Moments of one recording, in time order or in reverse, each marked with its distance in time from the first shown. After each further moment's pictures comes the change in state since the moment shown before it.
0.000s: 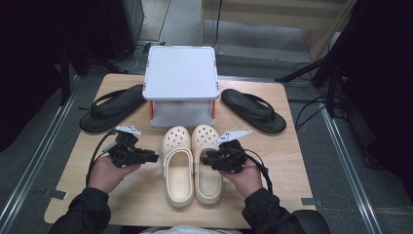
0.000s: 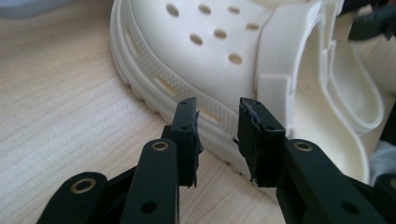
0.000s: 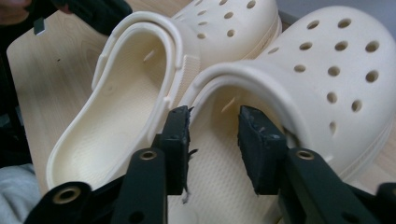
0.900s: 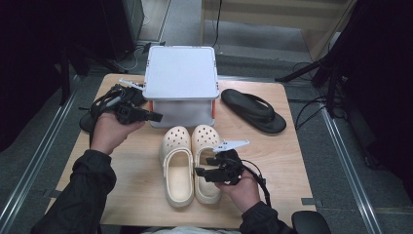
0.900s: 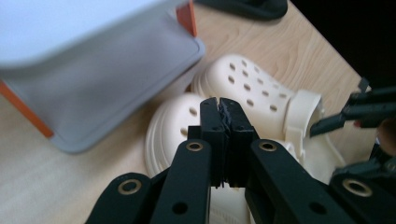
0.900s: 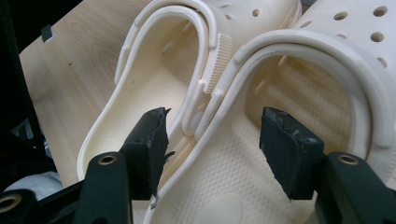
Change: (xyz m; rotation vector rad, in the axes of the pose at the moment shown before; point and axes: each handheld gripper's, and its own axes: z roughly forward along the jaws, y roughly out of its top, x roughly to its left) left arm 0.010 0.112 -0.030 -0.054 -0.014 0.058; right arm 0.026 -0.013 0.002 -0.007 -0.011 0.086
